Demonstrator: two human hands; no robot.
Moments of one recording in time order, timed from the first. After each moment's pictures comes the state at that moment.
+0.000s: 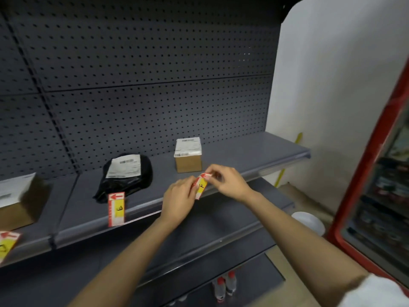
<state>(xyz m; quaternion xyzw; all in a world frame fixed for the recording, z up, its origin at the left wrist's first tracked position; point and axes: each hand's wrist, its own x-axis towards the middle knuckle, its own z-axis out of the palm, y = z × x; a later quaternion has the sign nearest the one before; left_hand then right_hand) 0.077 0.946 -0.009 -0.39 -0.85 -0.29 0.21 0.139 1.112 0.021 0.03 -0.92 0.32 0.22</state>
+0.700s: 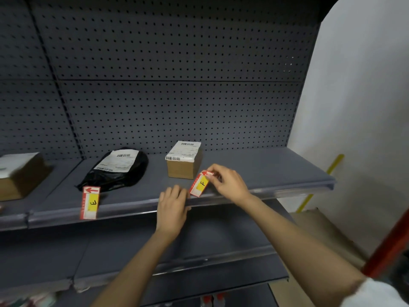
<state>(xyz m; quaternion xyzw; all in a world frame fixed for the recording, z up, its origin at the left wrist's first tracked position) 0.076 1.013 -0.053 -0.23 -0.93 -0.14 0.26 0.079 1.200 0.002 0.08 -0.93 0.28 0.20</state>
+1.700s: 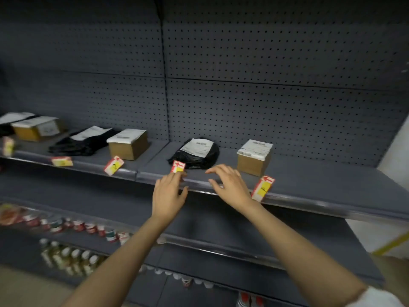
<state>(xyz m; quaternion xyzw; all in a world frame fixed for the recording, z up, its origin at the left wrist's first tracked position) 0.138 0.839 -0.023 -0.05 -0.92 -0.22 0.33 0.093 1.034 0.002 0.30 -0.90 0.25 0.21</state>
